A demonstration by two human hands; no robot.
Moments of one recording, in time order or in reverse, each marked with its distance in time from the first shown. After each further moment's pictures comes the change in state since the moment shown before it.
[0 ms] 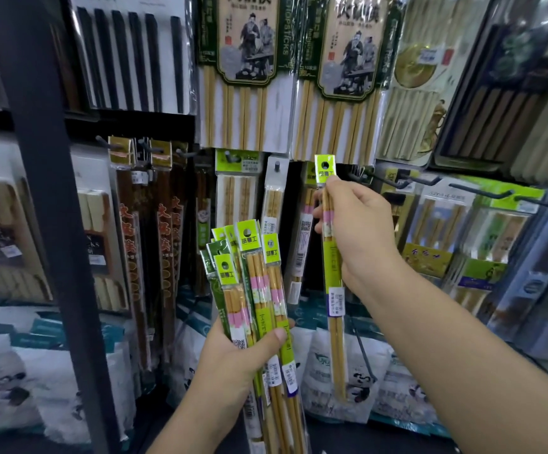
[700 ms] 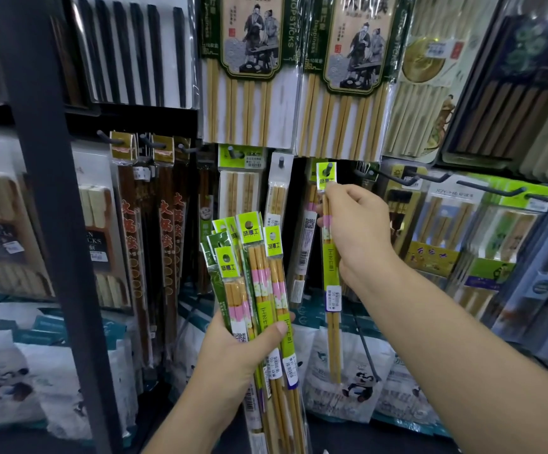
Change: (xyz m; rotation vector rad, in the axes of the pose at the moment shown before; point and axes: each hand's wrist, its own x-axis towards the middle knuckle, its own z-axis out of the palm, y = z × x) left_hand 0.005 0.002 -0.004 0.040 -0.010 0.031; right_hand 0.017 0.021 0.004 -0.135 0.061 -0.009
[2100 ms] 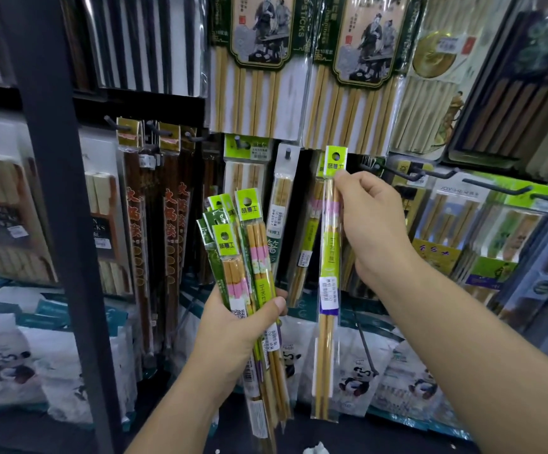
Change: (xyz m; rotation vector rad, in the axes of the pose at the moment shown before) left_hand 0.010 0.007 -0.001 0.026 0.046 0.110; right_hand -0.009 -0.010 -0.014 -0.055 -0.107 -0.089
